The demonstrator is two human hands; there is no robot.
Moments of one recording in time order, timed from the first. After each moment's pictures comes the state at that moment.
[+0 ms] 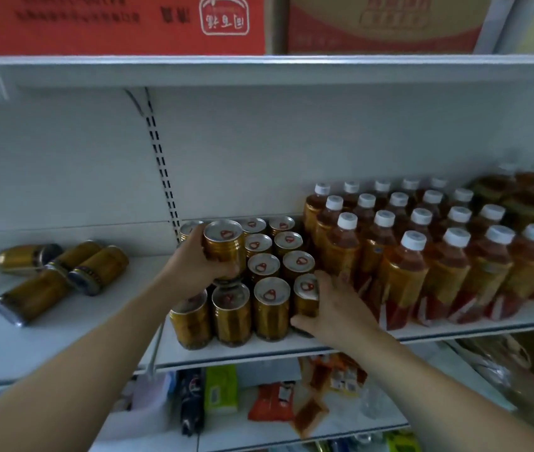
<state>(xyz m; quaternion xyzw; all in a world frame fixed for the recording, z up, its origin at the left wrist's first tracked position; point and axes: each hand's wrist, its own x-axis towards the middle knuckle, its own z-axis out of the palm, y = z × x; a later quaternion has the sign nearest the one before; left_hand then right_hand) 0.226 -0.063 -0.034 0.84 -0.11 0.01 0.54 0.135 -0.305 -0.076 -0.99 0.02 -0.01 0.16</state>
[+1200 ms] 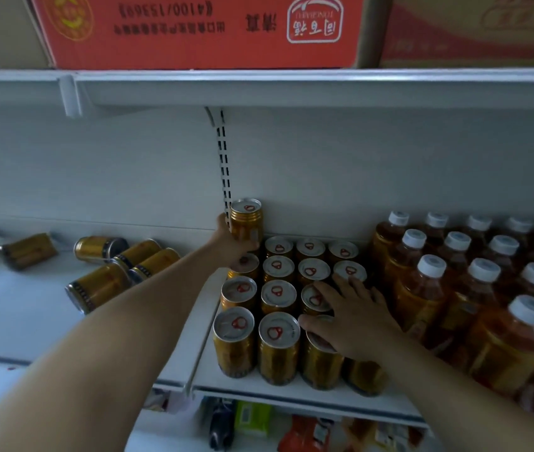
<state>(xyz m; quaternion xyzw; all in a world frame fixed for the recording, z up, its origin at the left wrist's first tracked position) 0.343 -0.025 -0.043 0.85 0.05 0.01 0.53 0.222 -0.276 -0.066 -0.99 -0.10 0.10 0.07</state>
